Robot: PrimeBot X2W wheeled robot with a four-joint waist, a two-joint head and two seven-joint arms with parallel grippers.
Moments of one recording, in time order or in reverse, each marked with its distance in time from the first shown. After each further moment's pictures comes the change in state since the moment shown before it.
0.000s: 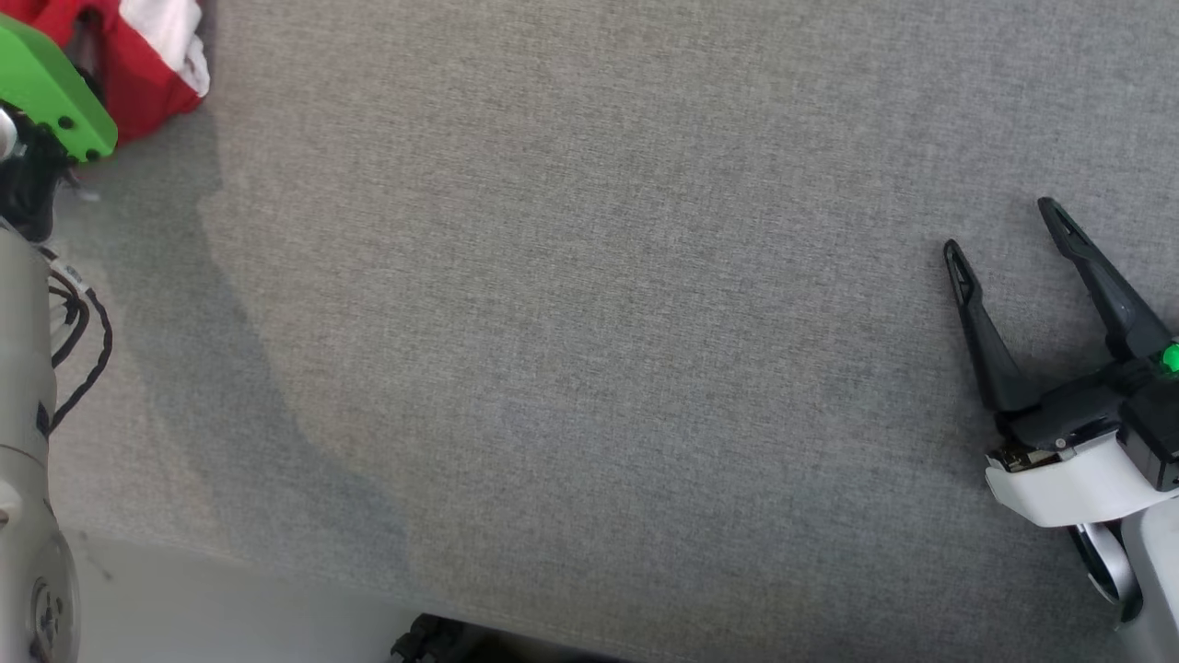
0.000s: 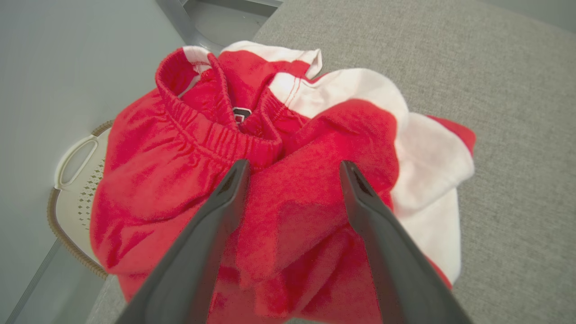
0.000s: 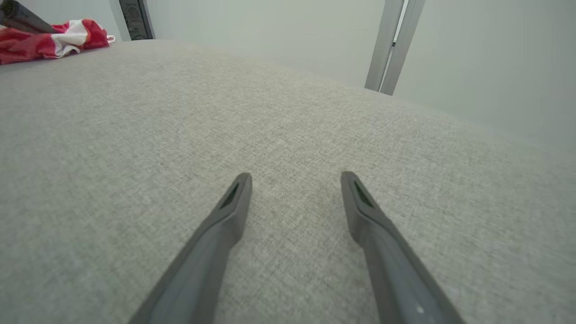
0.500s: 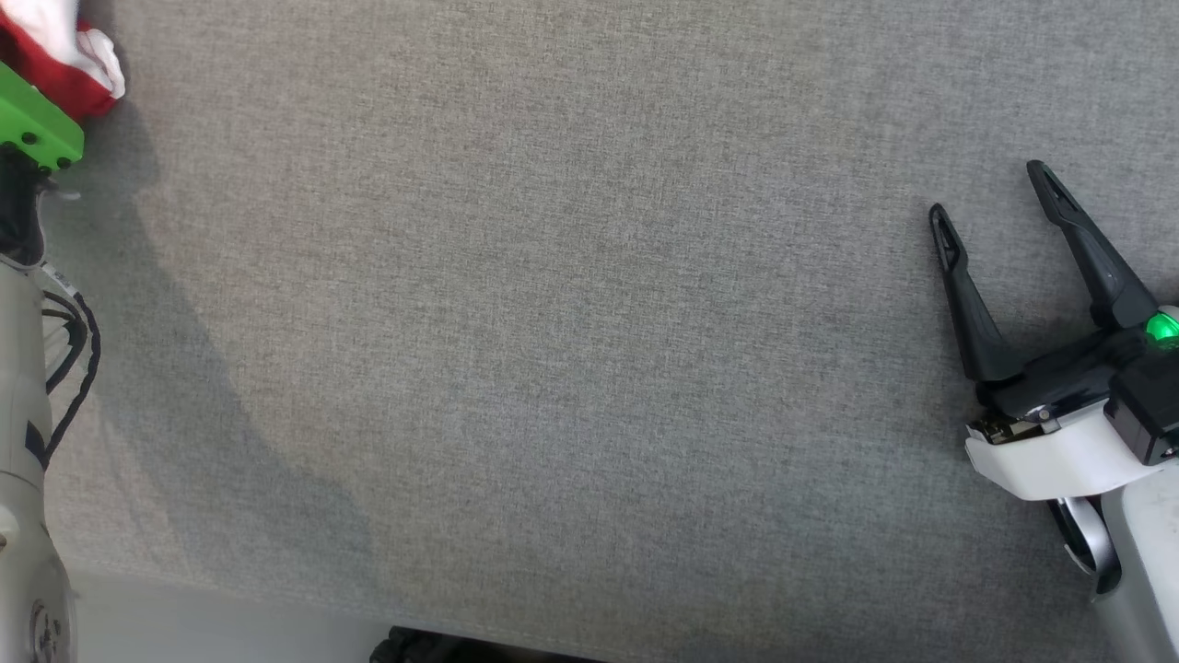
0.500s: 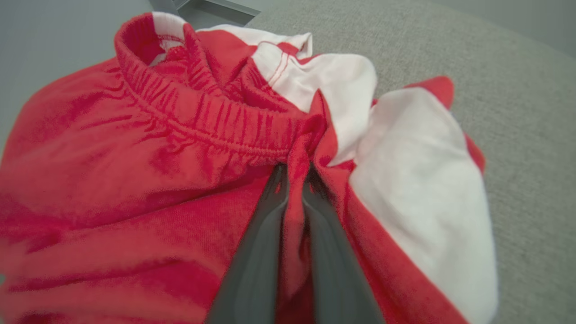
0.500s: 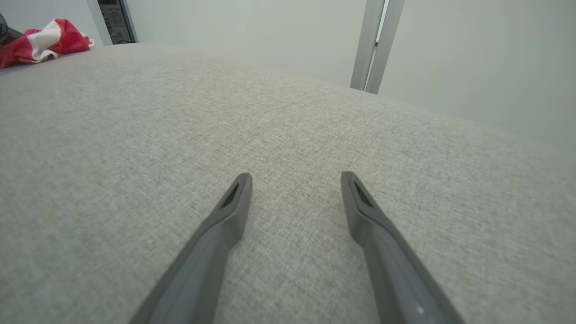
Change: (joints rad) left arm 0.043 0.018 0.028 0.002 -0.113 0.000 -0.200; right arm -0.067 0.028 0.023 0.003 0.001 0.000 -0.006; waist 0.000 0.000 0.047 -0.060
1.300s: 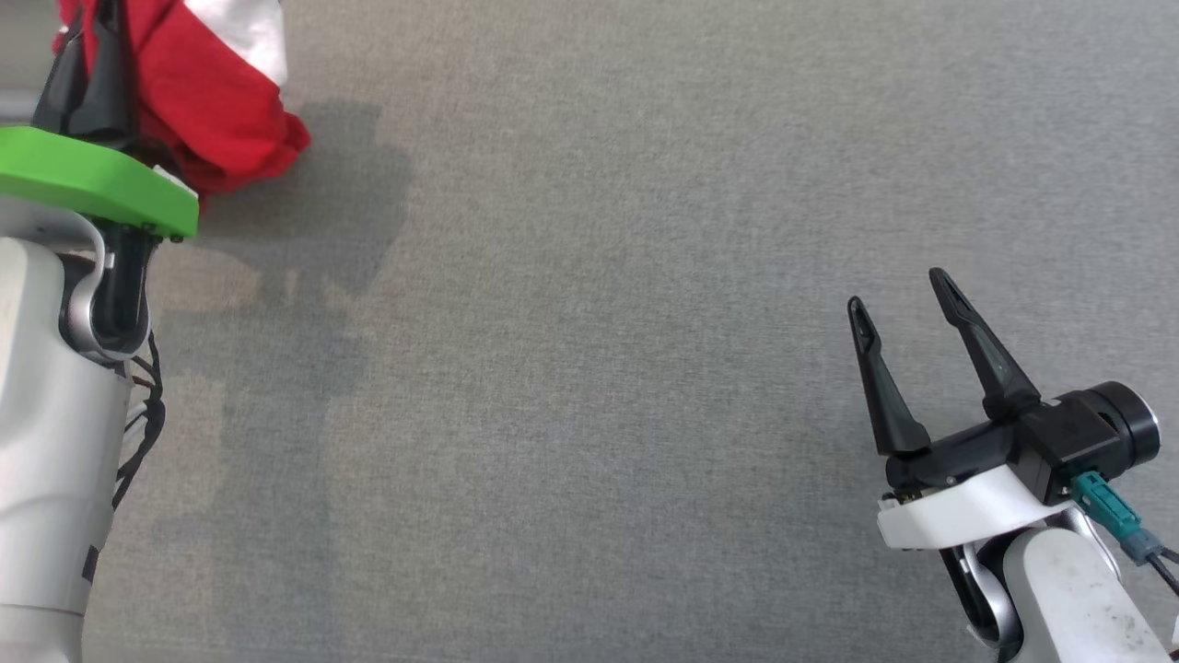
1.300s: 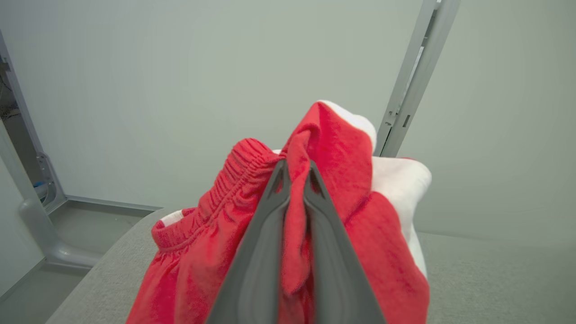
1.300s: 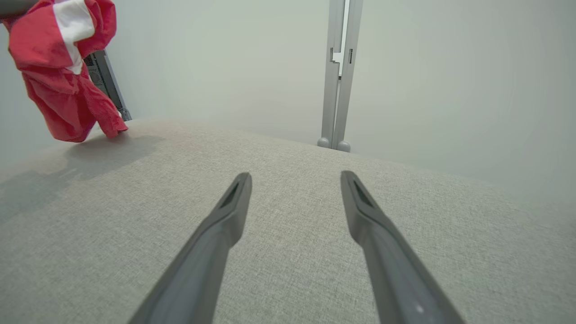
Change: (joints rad) left arm 0.310 0.067 -0.298 -0.562 -0.219 0.001 -0.237; right arm 0.078 0.179 0.030 0.104 0.053 -0.001 0.009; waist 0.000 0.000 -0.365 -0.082
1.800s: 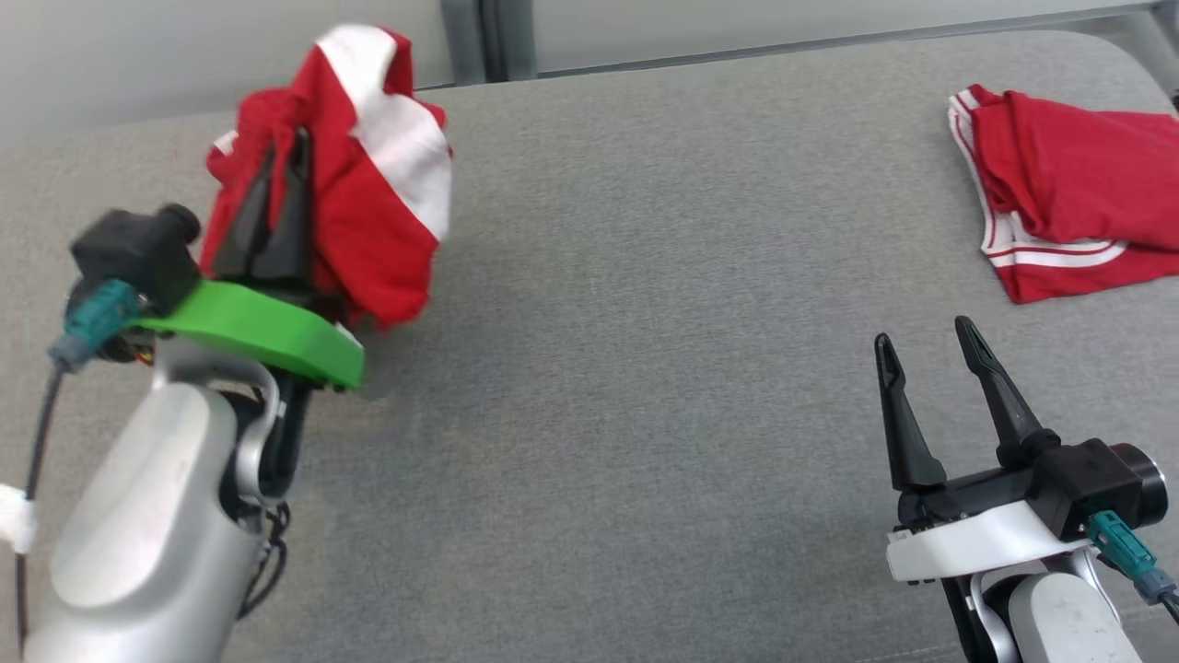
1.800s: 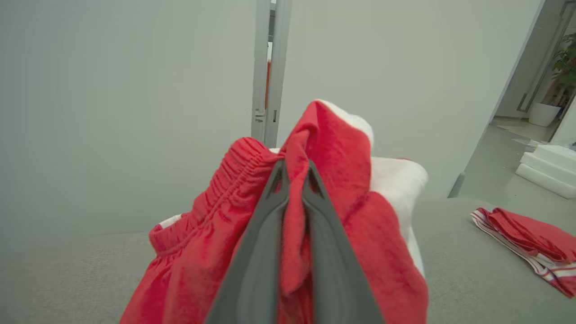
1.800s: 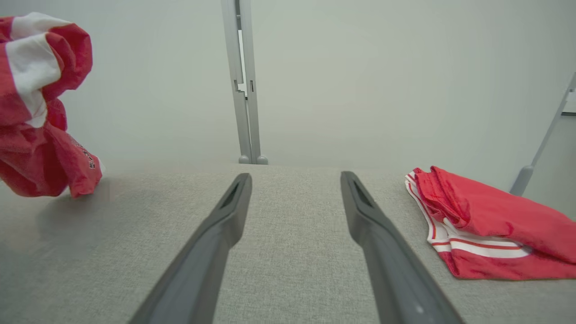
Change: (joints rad) left arm 0.290 -0.018 -0.110 -0.413 0.081 0.197 0.075; right arm 0.094 0.083 -0.080 -0.006 0.009 0.000 0.000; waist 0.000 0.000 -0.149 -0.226
